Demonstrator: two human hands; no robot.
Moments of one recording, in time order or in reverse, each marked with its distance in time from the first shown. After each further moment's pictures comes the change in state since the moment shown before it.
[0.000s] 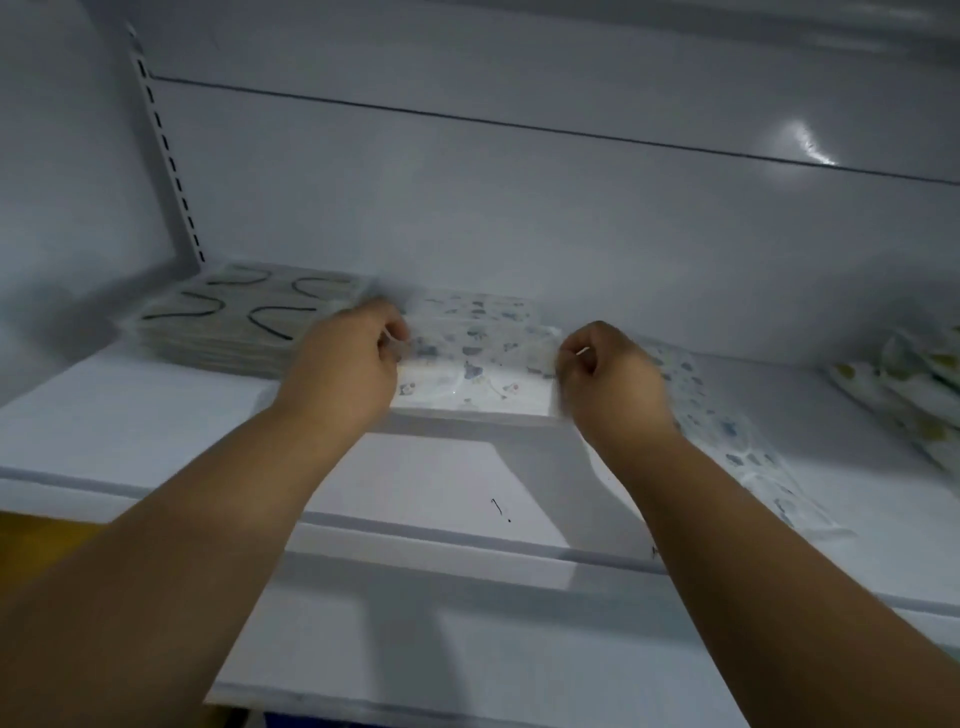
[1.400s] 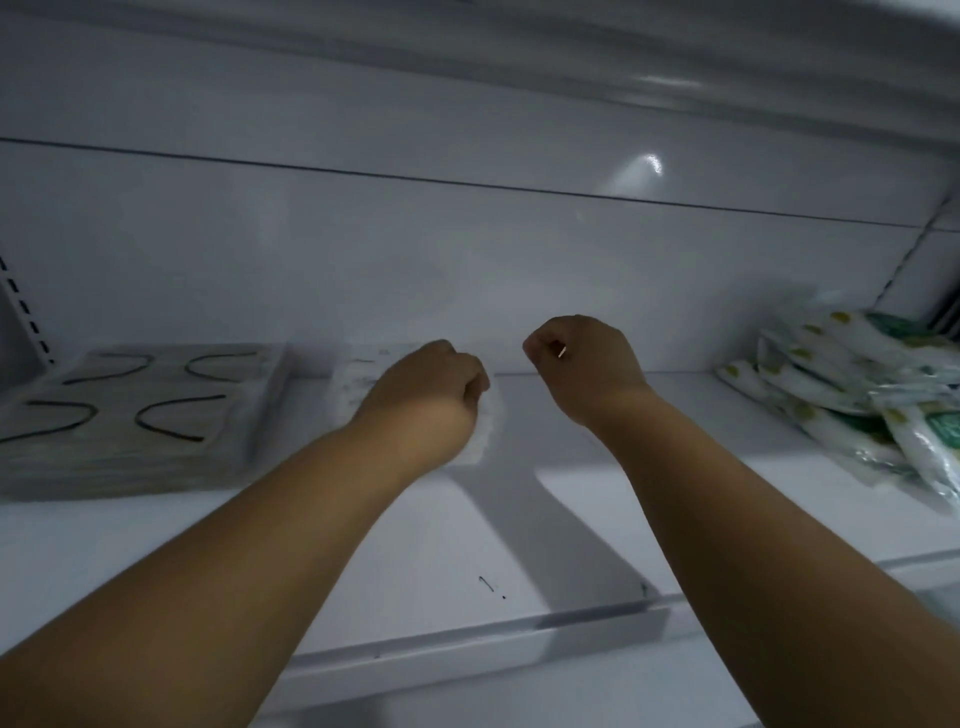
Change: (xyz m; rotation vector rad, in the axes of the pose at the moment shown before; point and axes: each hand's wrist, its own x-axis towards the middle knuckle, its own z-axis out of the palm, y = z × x) left_hand 0.056 0.057 0.040 -0.032 -0.471 0.368; right_hand 0.055 -0.023 -0.022 -0.374 0.033 -0.003
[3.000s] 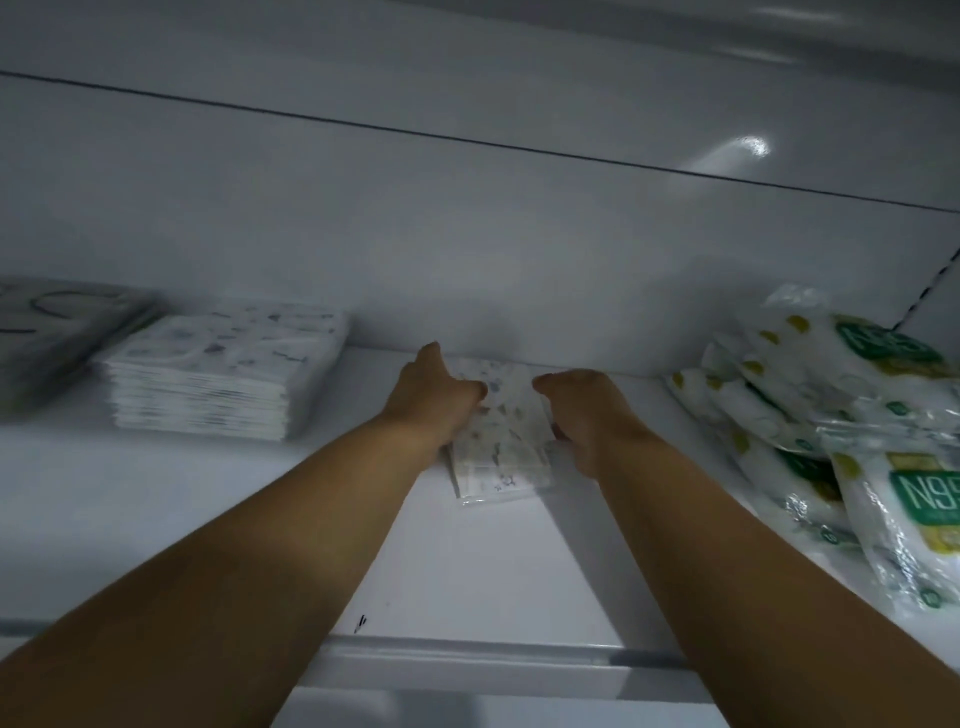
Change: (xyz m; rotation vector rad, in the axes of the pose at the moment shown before) left_hand 0.102 0.133 0.160 -0.608 0.157 -0.633; right_hand 0.032 0.215 -0.005 0.738 -0.288 0.547
